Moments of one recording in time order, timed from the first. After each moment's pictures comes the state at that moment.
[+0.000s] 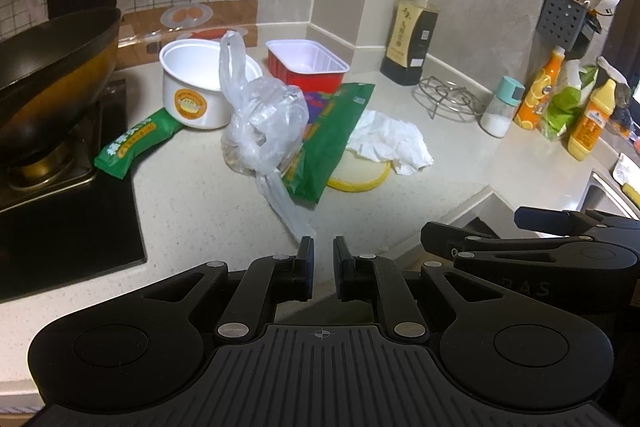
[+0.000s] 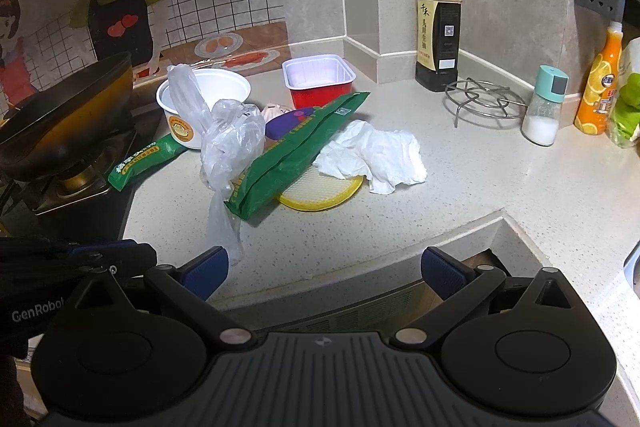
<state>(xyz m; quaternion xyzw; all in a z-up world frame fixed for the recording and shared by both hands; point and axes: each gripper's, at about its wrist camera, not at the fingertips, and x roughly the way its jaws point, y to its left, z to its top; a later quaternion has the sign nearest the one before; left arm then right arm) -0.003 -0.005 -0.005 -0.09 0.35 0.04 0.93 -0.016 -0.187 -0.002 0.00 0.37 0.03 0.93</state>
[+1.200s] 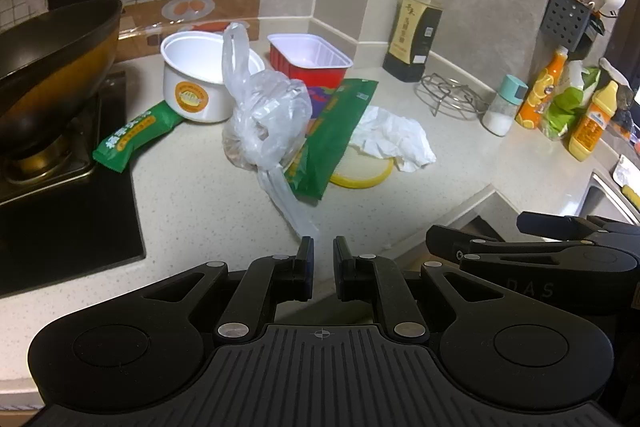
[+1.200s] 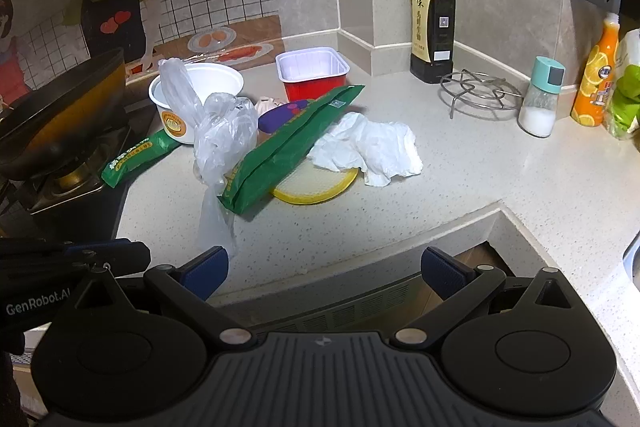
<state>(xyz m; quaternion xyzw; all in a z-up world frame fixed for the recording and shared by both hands) -0.001 -0.001 -0.009 -0.10 0.36 0.04 0.93 -0.015 -0.189 -0.007 0.01 0.38 0.03 0.93</state>
